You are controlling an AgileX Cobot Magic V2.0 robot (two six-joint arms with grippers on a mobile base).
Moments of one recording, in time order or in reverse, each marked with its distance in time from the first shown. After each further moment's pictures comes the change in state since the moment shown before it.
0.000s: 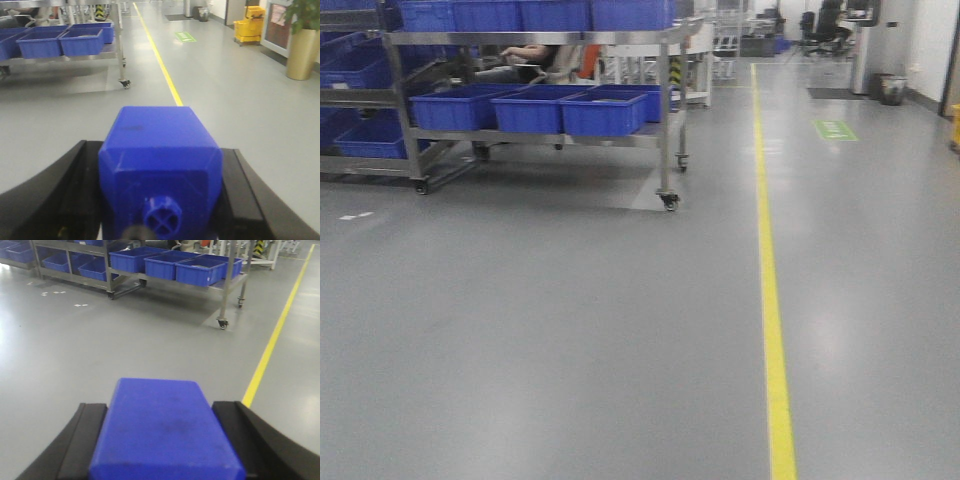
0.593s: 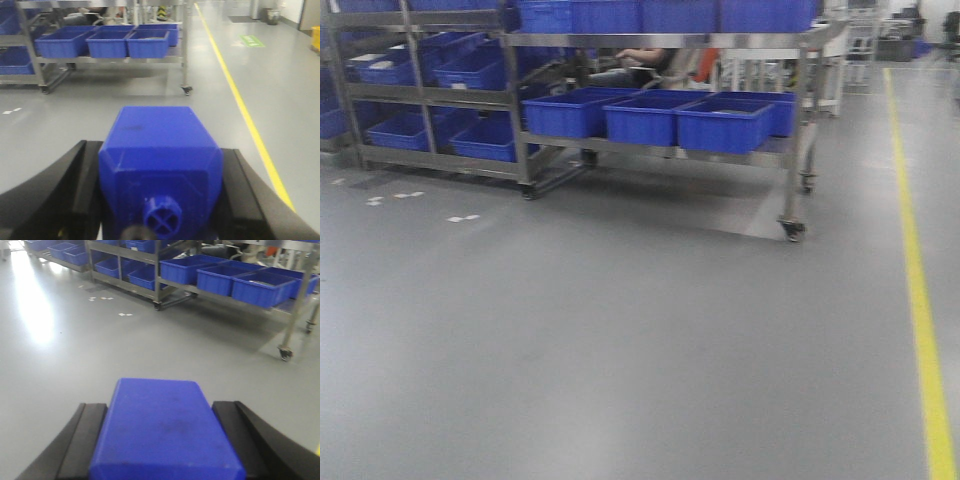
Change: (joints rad) left arm 0.000 0.000 0.000 0.000 0.000 0.000; right arm 0.000 0.000 0.000 0.000 0.000 0.000
